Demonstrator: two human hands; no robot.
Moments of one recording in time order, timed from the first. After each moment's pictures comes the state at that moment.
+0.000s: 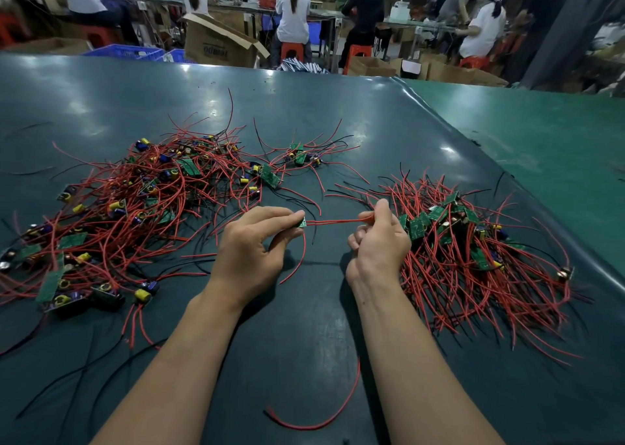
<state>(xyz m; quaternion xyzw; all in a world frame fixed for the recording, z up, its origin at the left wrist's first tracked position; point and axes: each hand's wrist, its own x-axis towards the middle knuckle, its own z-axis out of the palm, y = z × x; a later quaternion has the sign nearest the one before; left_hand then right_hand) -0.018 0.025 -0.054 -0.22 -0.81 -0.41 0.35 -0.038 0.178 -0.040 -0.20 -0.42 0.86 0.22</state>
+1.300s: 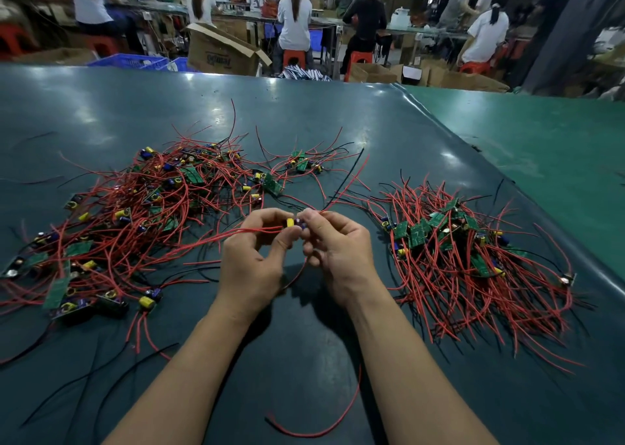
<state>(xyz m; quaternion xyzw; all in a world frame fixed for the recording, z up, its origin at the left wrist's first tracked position) -0.003 0.036 -0.049 -0.12 -0.74 -0.60 0.29 -0.021 0.158 -0.032 0.01 -0.53 0.85 -0.01</state>
